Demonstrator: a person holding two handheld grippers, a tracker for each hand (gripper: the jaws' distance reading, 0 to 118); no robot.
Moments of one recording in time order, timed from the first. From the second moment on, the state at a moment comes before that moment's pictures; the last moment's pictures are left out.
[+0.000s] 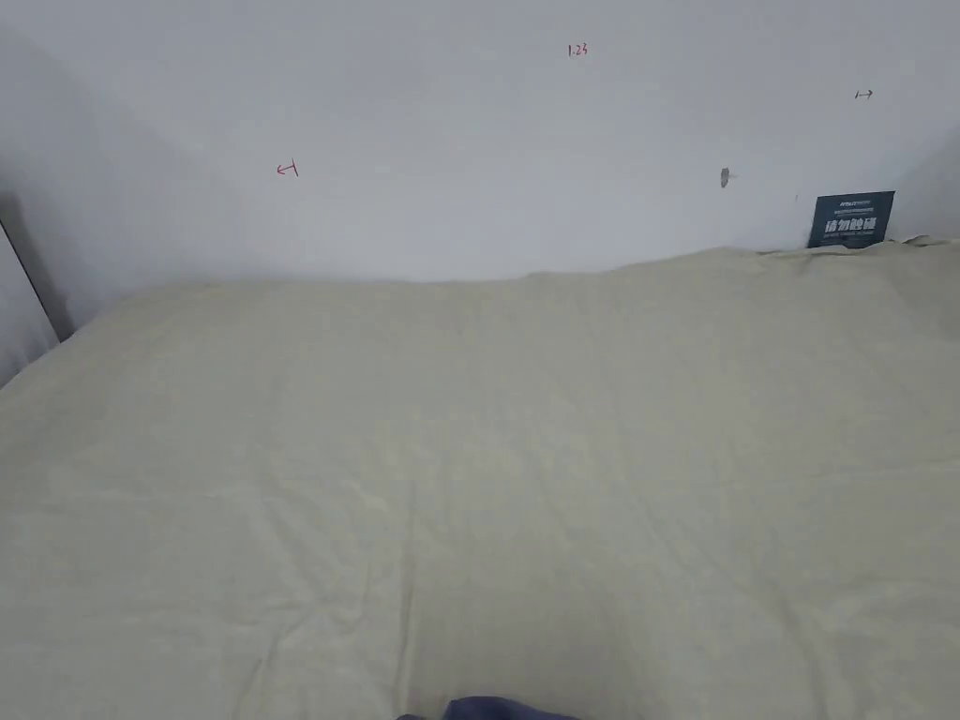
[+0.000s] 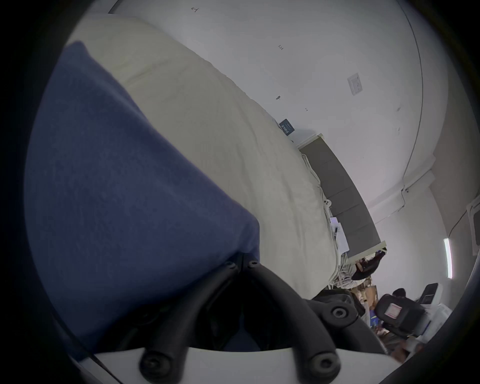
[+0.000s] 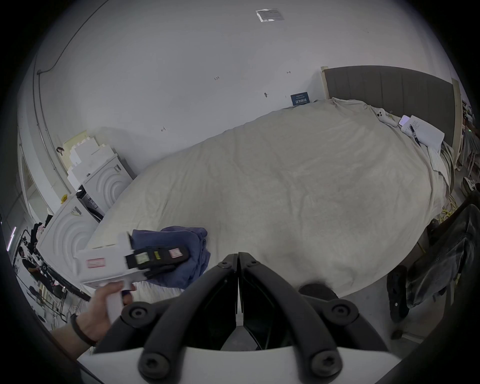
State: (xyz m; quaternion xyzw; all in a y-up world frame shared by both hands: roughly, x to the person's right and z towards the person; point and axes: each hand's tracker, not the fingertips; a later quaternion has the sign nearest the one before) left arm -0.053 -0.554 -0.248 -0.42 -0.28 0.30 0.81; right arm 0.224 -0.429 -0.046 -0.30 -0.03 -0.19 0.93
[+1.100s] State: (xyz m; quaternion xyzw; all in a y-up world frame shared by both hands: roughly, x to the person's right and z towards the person) left arm -0.193 -0.528 -0.289 -0.42 -0.34 0.25 0.80; right arm 0.167 -0.563 -0.207 -0.40 0.17 -0.39 0.81
